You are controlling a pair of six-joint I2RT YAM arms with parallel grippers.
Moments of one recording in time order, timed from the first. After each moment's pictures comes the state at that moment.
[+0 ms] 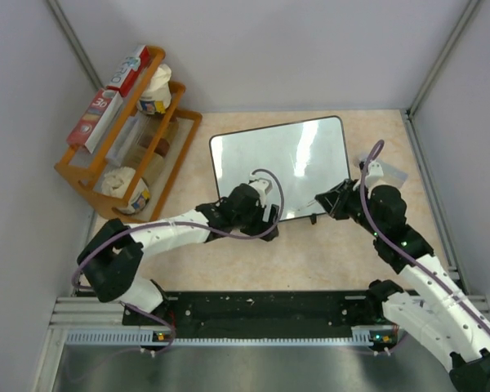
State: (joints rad) left arm -0.83 1.48 0.87 -0.13 0.10 -0.44; right arm 0.44 0.70 0.63 -0.19 -0.13 0.54
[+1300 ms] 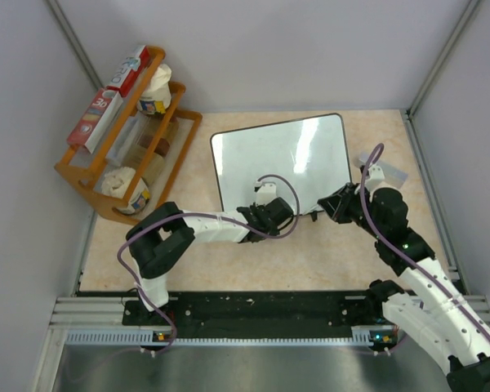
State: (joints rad) left arm -1.01 1.84 1.08 -0.23 -0.46 -0.85; right arm 0.39 0.67 0.60 -0.24 -0.16 0.51
